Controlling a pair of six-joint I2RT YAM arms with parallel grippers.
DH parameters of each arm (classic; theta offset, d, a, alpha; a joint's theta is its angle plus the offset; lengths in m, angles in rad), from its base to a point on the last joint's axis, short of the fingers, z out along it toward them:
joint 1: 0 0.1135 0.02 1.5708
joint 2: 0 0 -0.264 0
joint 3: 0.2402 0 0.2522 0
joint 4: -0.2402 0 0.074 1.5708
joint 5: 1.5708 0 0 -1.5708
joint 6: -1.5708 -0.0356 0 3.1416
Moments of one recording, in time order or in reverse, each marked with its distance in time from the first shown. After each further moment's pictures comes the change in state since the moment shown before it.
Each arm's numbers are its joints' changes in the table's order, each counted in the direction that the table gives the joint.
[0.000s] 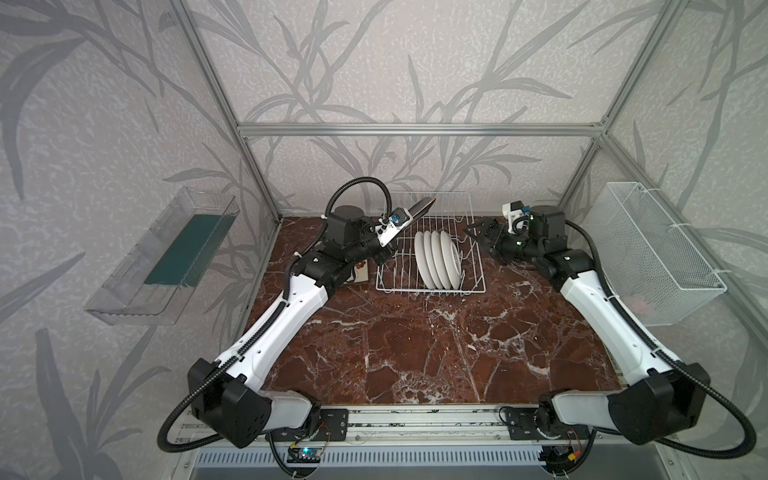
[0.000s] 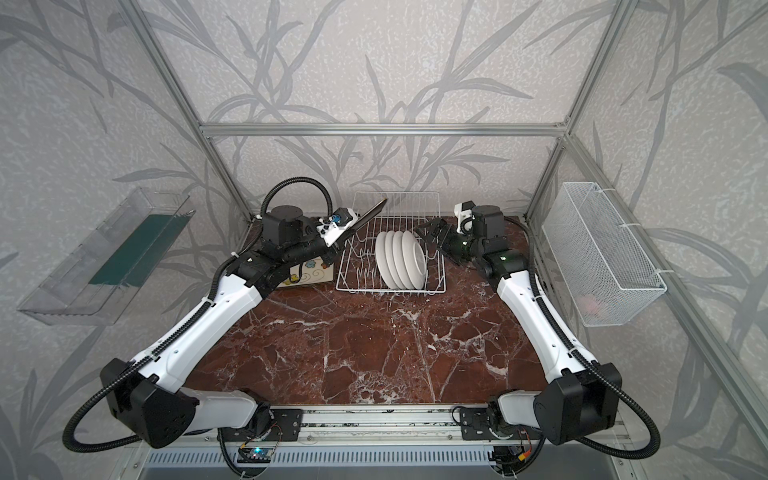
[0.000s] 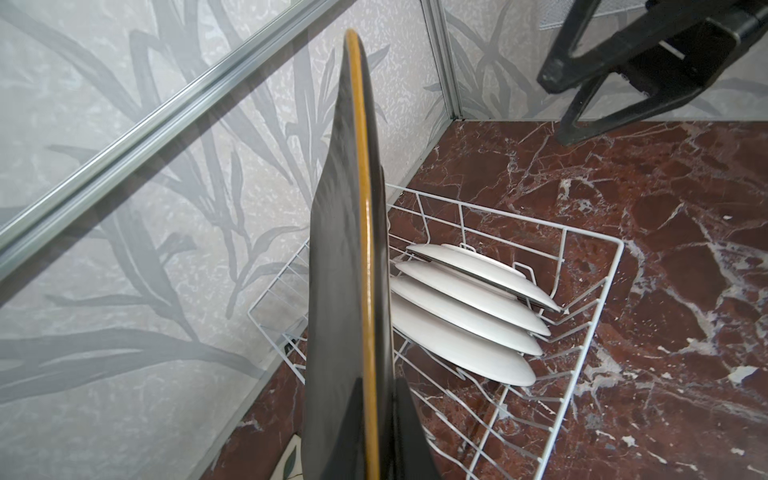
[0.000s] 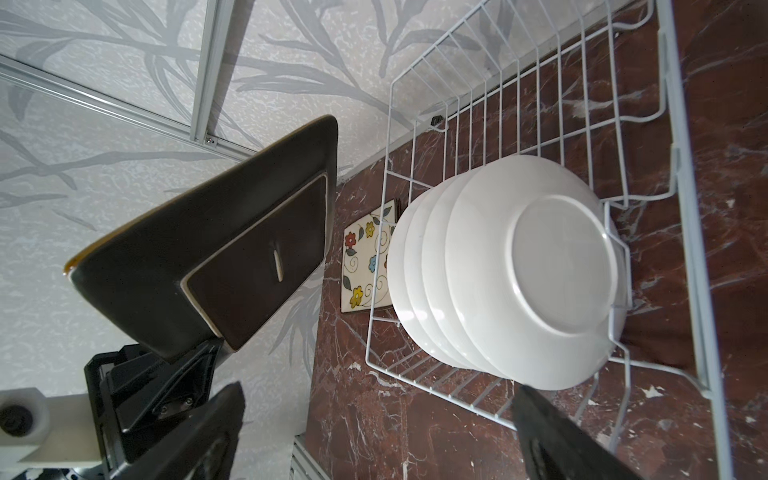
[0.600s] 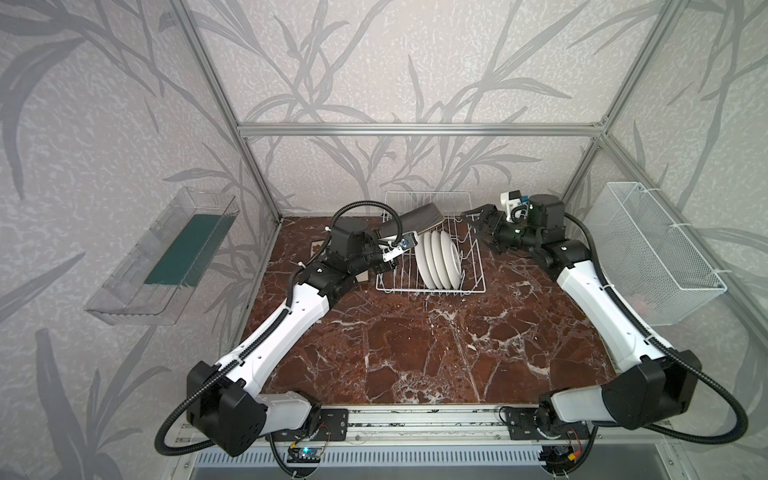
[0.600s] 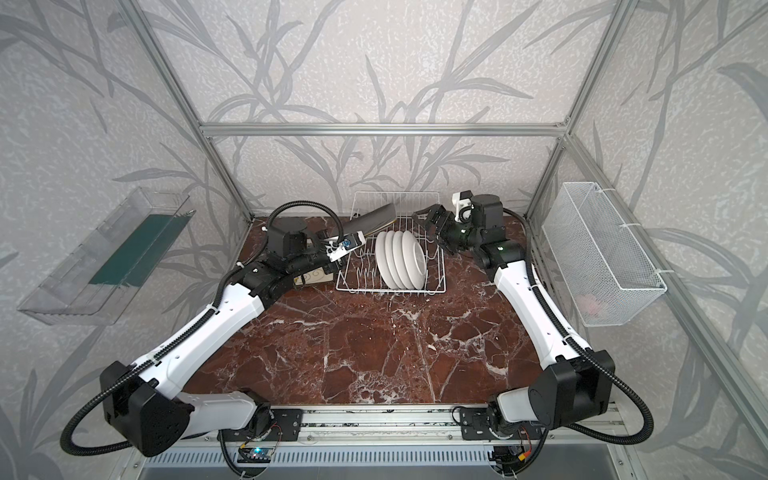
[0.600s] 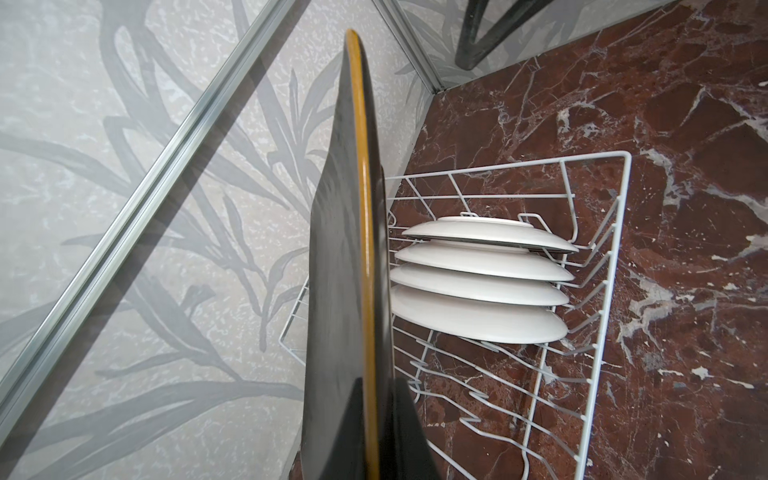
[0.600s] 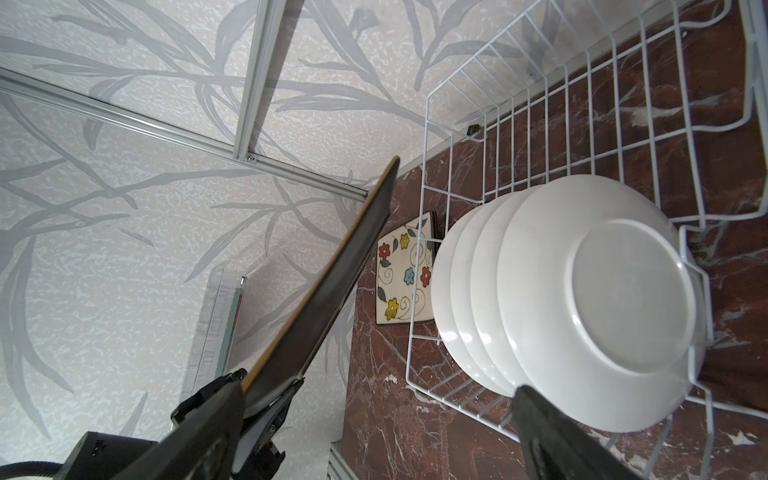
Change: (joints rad) left arm -0.047 0.035 -0.119 0.064 -0.011 -0.263; right arm -0.003 -0.063 0.090 0.050 -0.053 -0.071
